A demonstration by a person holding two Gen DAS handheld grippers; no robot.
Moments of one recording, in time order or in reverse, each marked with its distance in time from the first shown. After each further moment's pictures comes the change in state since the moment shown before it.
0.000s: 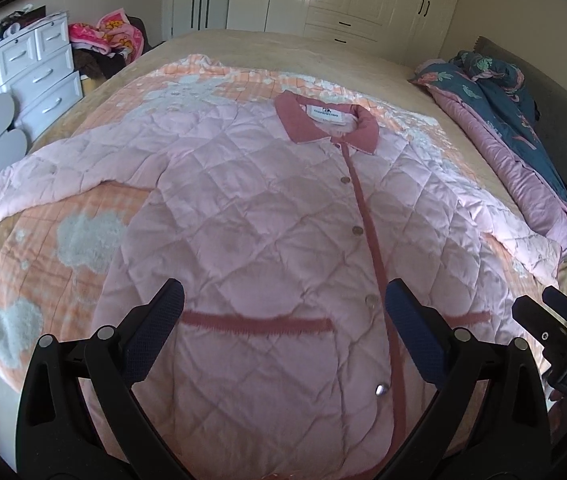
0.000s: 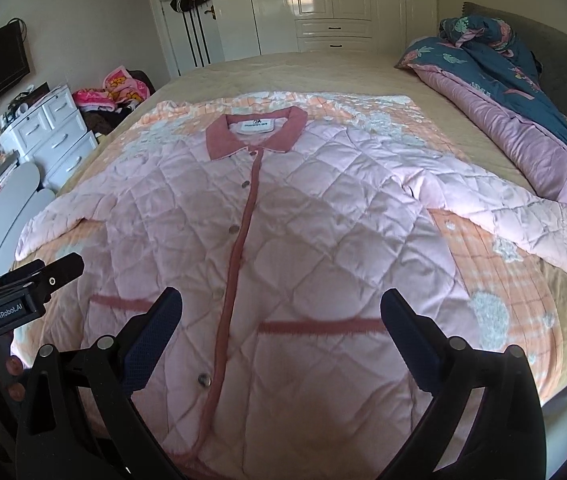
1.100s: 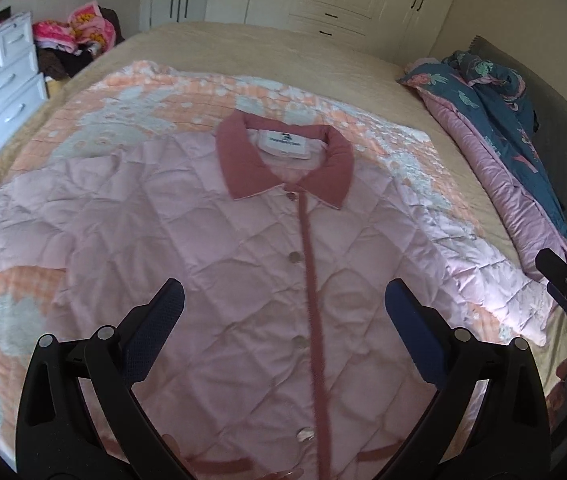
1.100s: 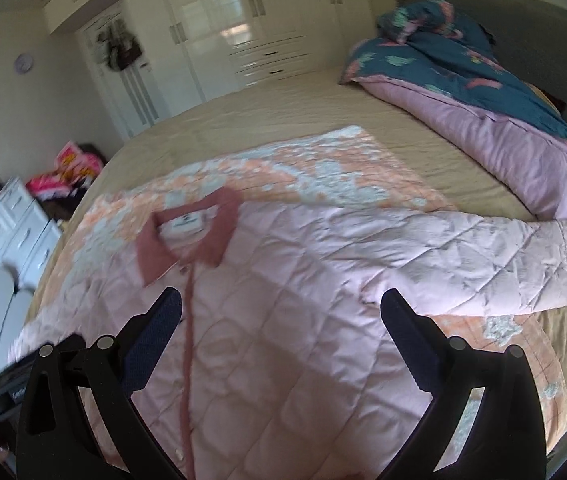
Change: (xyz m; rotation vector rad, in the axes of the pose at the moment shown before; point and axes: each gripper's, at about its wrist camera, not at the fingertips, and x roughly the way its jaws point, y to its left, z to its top) left arm 0.099 -0.066 0.114 -0.009 0.047 -0.074; right arm 0.061 -0.110 0.131 0.289 -0.125 -0.080
